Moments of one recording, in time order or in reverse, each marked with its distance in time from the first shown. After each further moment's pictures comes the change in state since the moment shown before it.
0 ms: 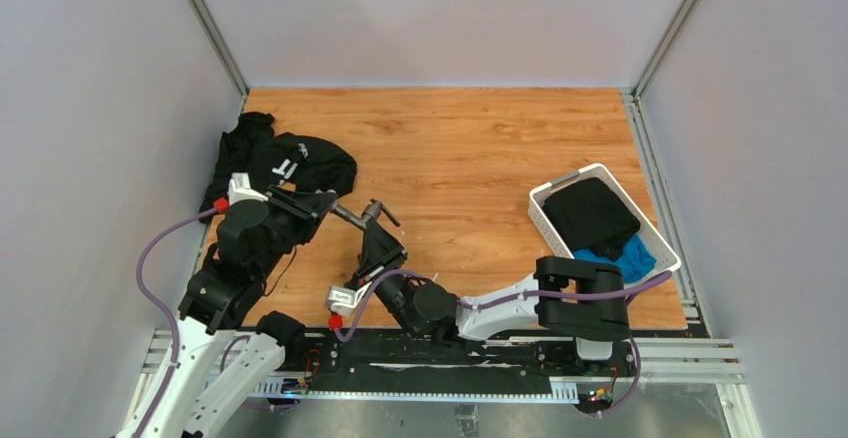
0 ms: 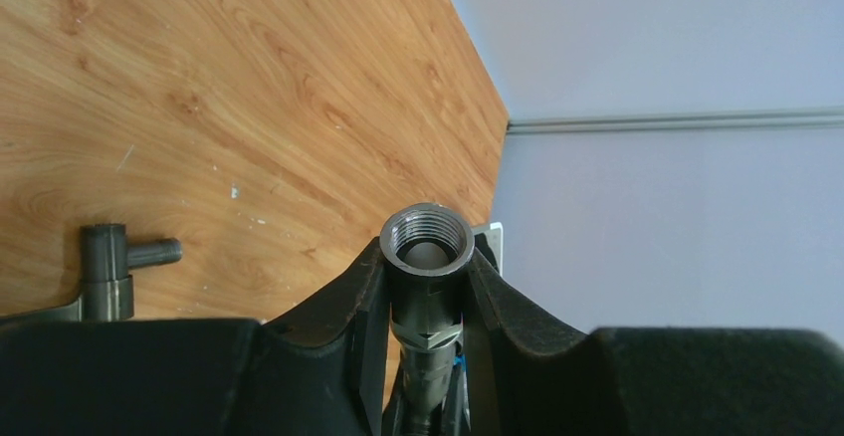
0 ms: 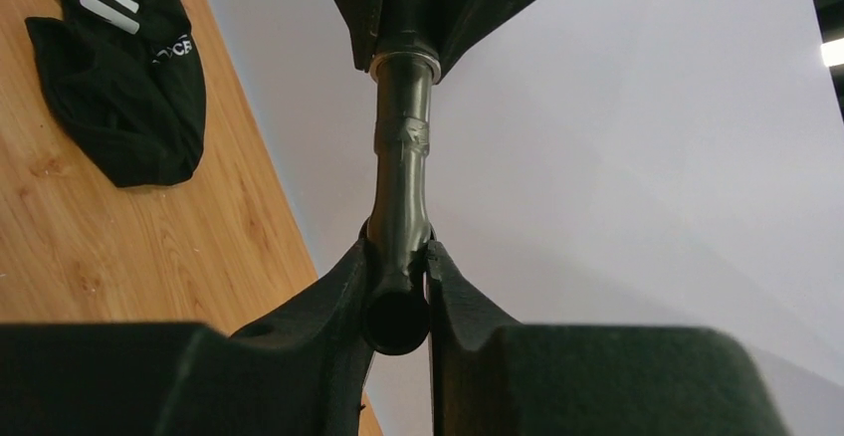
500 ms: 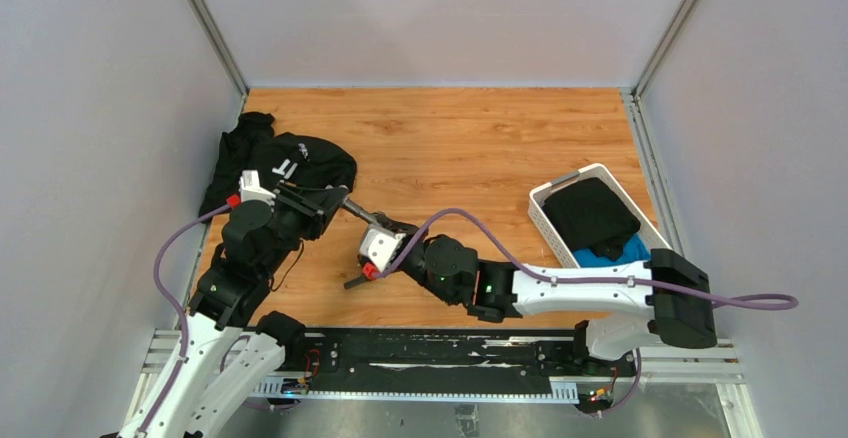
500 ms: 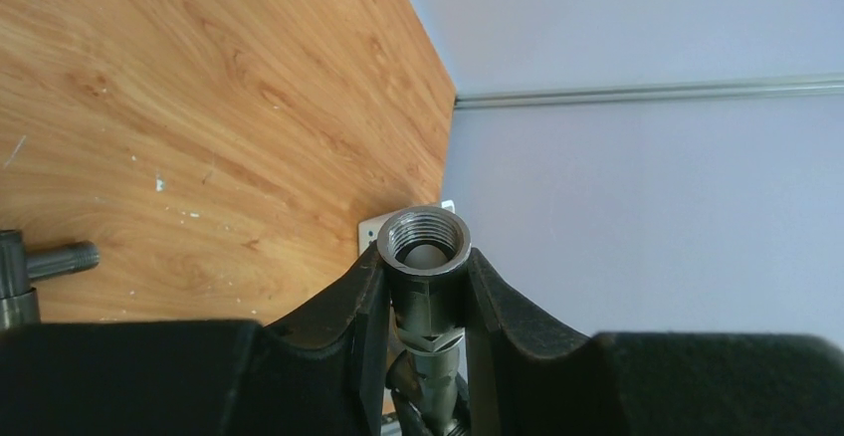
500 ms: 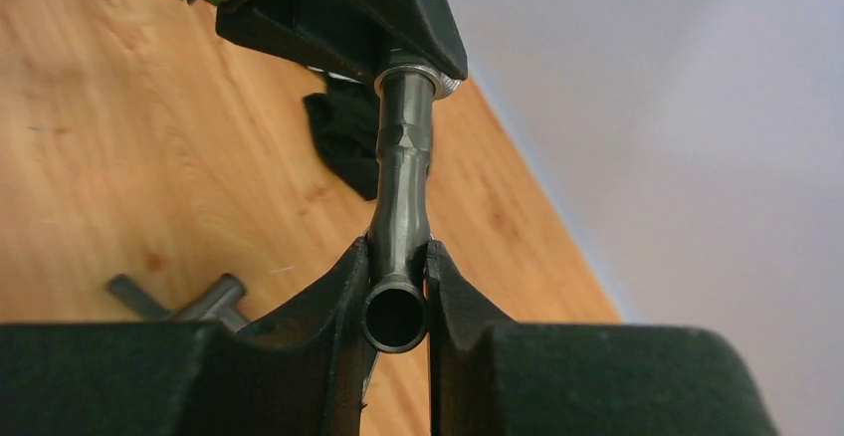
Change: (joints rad) left arm 0.000 0.002 -0.071 0.145 0.063 -0.045; right arm -0.086 -0.389 0.061 -0.804 -0.232 0.835
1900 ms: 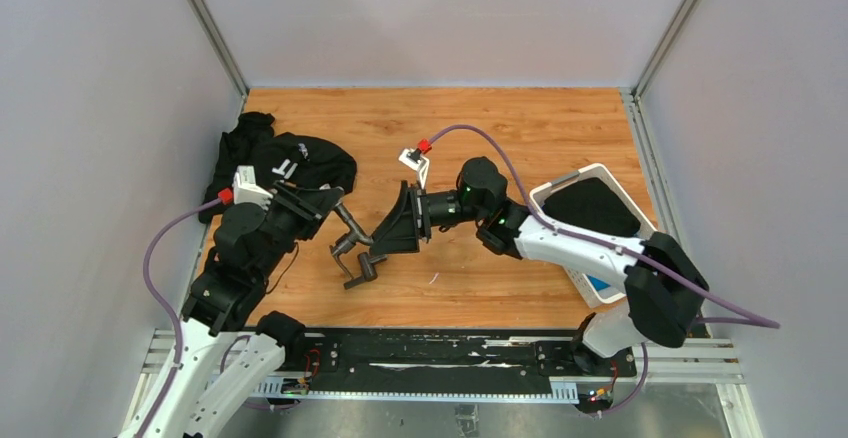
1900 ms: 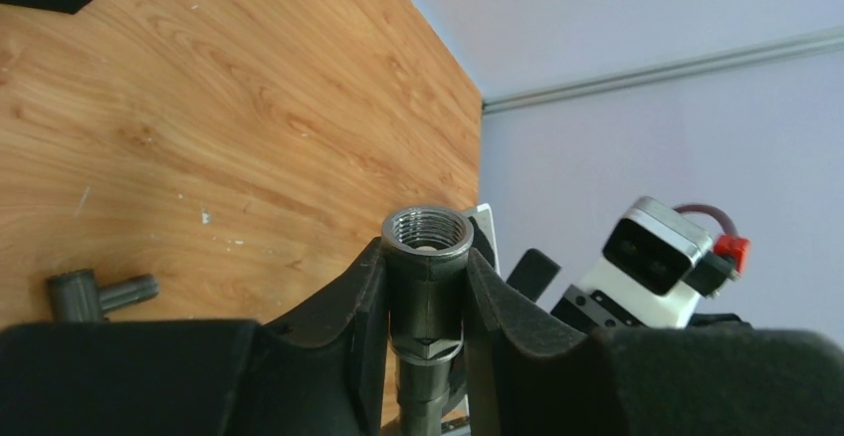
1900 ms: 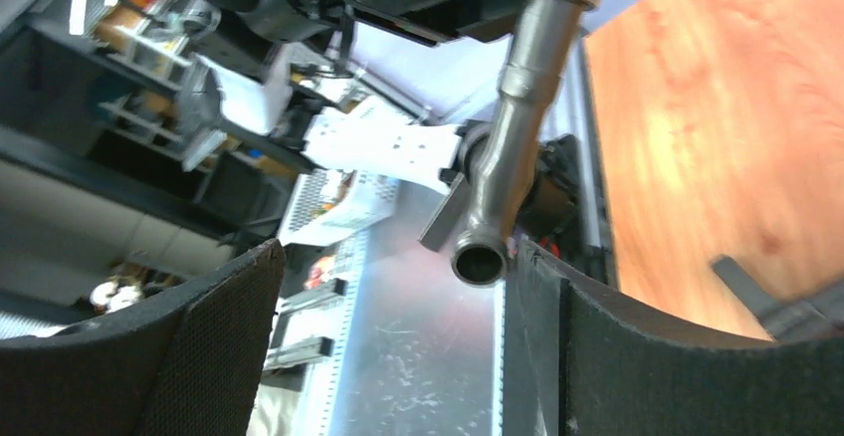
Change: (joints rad) left arm -0.002 -0.024 0.023 0.003 -0.003 0.148; right arm -0.500 0.079 0.042 0.142 -1.365 1.636
